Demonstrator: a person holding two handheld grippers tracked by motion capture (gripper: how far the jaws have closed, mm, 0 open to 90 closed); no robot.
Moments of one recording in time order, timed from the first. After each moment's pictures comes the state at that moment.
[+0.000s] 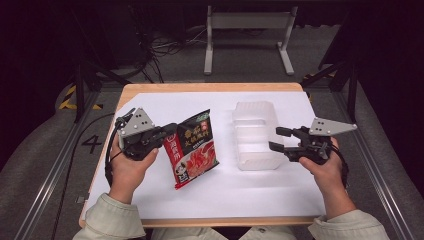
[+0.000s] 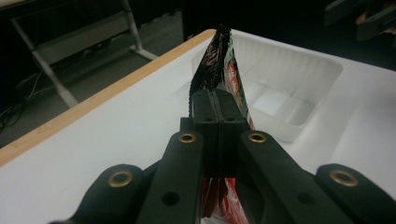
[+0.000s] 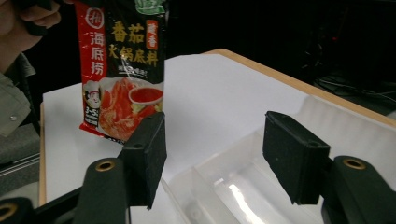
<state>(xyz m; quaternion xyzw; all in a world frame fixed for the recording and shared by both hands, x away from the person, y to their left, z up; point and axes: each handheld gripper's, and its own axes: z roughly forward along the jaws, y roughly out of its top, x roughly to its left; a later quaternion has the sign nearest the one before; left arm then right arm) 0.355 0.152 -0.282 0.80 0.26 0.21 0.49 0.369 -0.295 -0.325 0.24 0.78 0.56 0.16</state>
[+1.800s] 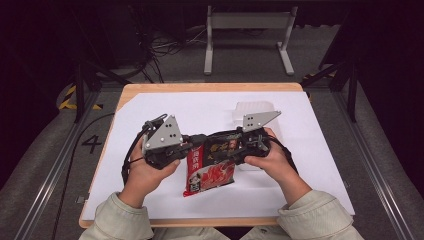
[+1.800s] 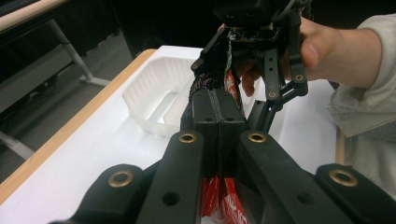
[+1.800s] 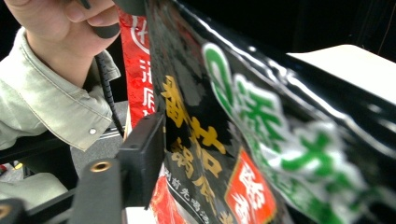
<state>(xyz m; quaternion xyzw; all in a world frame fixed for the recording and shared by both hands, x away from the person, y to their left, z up) 0.333 0.103 -0.267 0.84 0.13 0.19 0.50 0.399 -0.161 -0.330 0.12 0.82 0.55 0.00</state>
